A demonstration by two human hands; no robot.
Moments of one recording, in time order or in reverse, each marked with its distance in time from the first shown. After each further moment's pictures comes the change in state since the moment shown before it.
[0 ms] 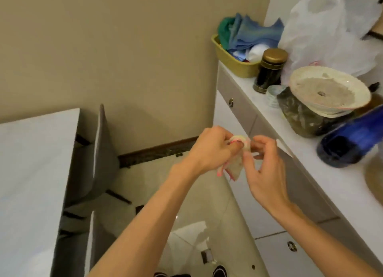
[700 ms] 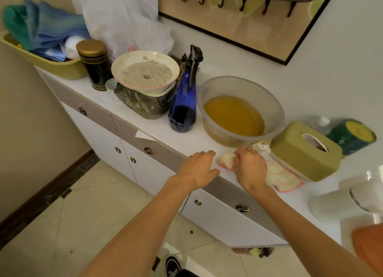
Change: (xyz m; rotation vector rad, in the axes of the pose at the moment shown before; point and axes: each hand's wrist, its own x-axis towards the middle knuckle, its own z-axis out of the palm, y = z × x) left_hand 0.031 0.113 0.249 0.329 -0.678 0.490; right_hand -0.094 0.143 -0.220 -1.036 0.225 0.653
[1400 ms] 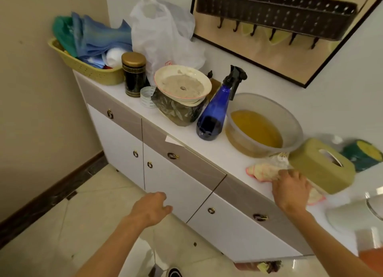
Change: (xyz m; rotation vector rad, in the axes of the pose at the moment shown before) left_hand -0.131 -0.171 0.013 -0.008 -0.143 -0.392; right_hand -0.043 0.021 -0.003 -0.264 0.067 0.255
